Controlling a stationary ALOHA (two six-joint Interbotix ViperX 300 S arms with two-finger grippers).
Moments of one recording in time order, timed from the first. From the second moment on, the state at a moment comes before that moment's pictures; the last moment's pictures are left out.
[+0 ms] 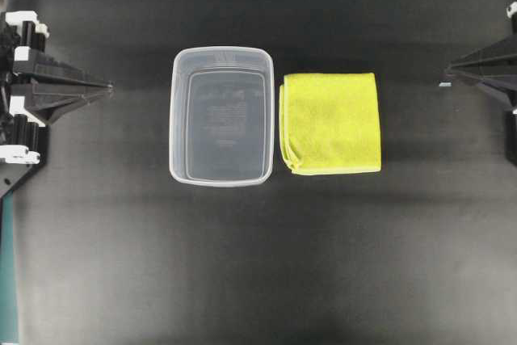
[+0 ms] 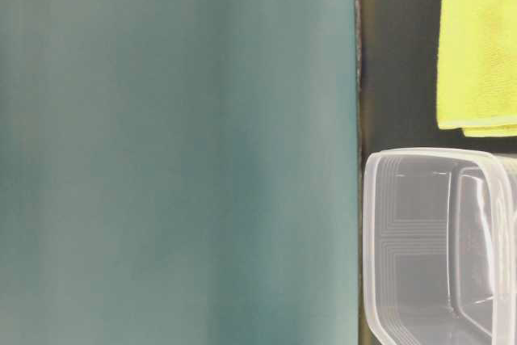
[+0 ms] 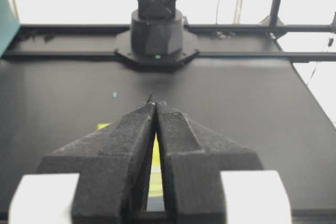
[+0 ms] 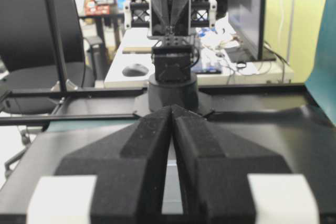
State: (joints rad) left arm 0.00 -0.96 1.17 0.00 -0.29 0.00; right arm 0.00 -0.97 1.18 0.00 -0.29 0.00
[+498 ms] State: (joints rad) left arm 0.00 -0.69 0.81 0.04 0.10 0.01; right arm -0.01 -0.97 1.18 0.02 -0.29 0.09
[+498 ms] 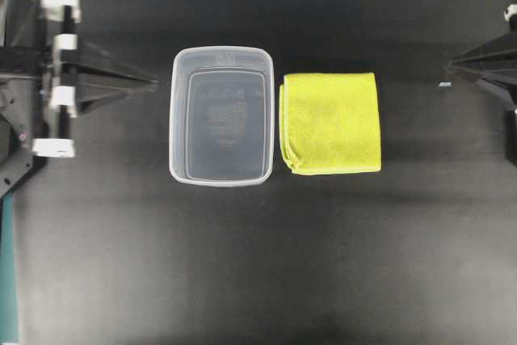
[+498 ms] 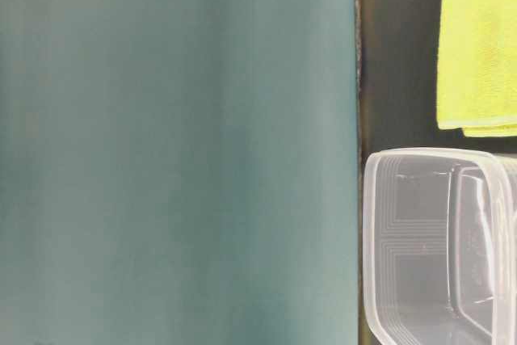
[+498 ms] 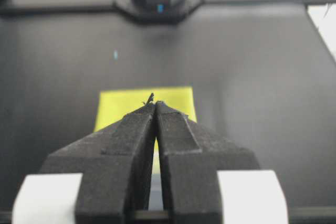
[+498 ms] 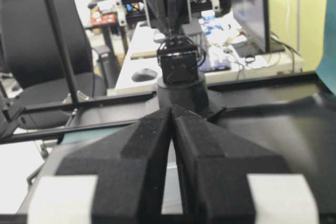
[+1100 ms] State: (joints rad) left arm 0.00 -0.20 0.40 0.04 0.41 0.01; right arm -0.04 -1.01 1.18 0.02 -0.25 0.10
